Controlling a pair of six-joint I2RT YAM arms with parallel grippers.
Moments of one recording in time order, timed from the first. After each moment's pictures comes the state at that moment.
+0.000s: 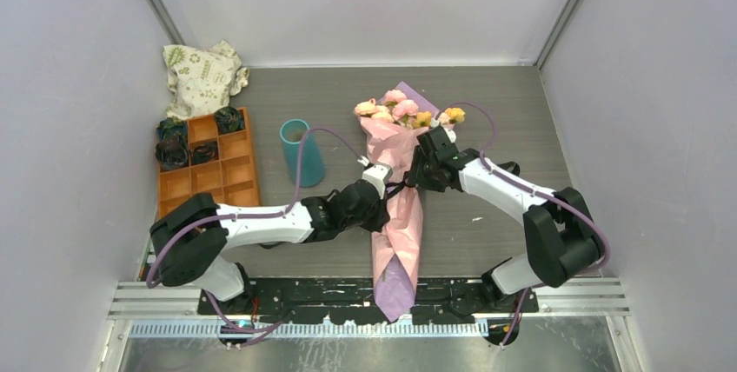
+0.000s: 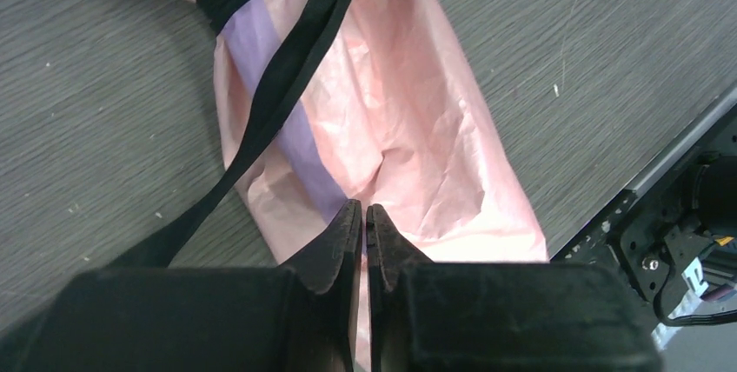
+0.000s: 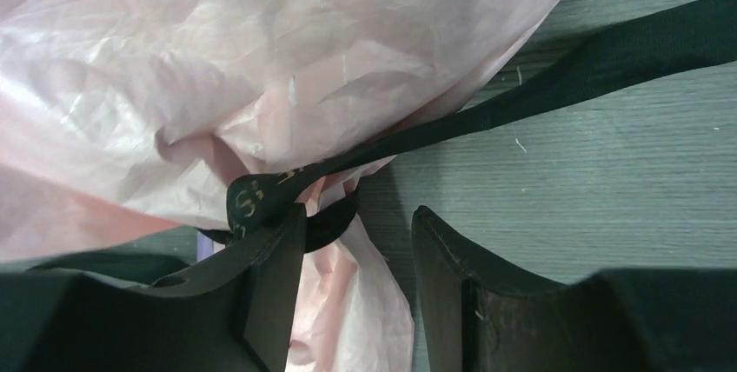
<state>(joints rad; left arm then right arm) -1.09 1.51 0.79 0.07 -0.17 -0.58 0.50 1.44 0.88 -0.43 0.09 0.67</state>
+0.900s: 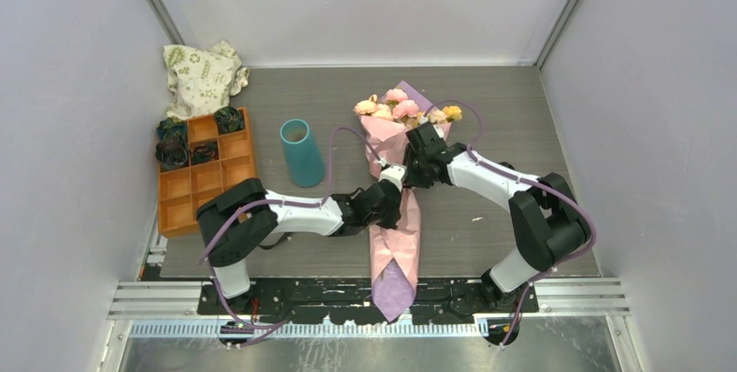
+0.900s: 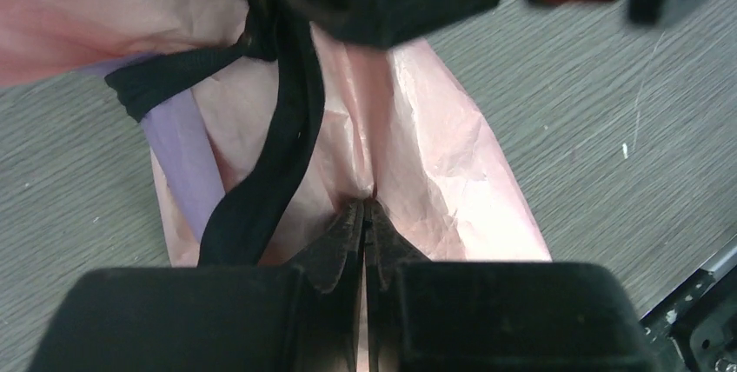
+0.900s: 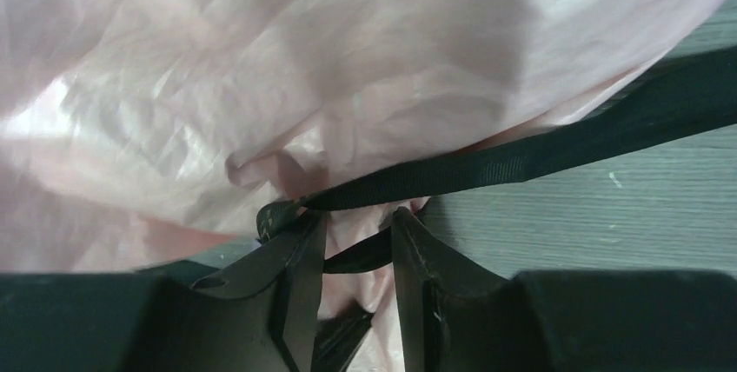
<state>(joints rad) -1.10 1.79 0.94 0.12 -0.21 -0.59 0.53 1.56 0.95 -0.39 0.05 0.71</state>
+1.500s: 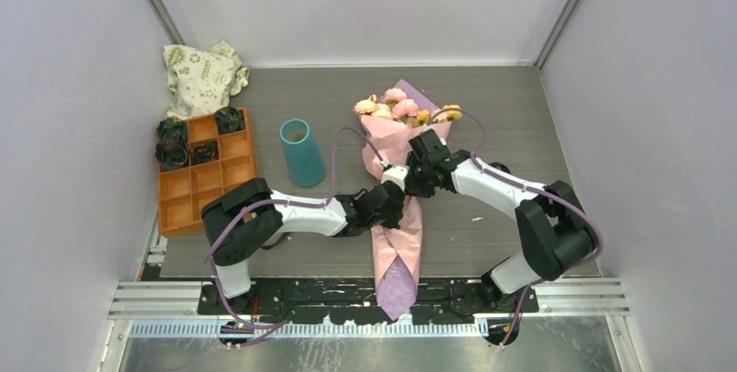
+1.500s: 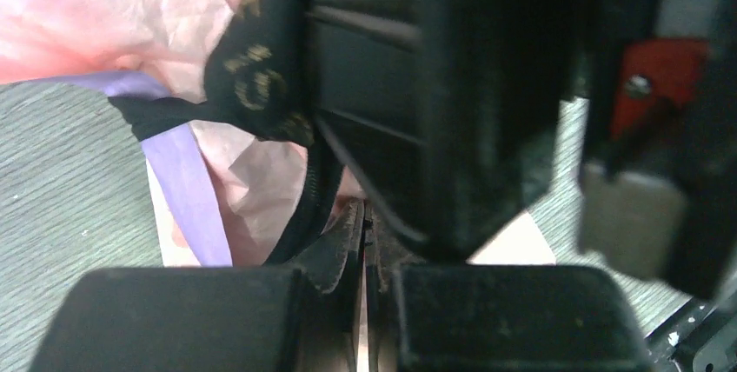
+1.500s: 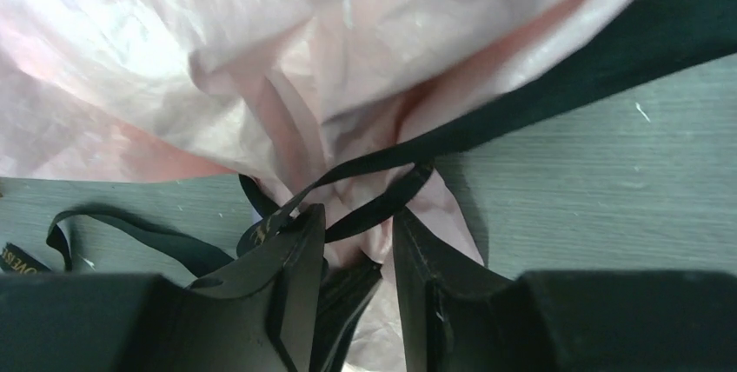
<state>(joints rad) -1.11 1.82 0.97 0.12 -0.24 -0.60 0.55 1.52 0.90 -0.40 -0.03 0.76</state>
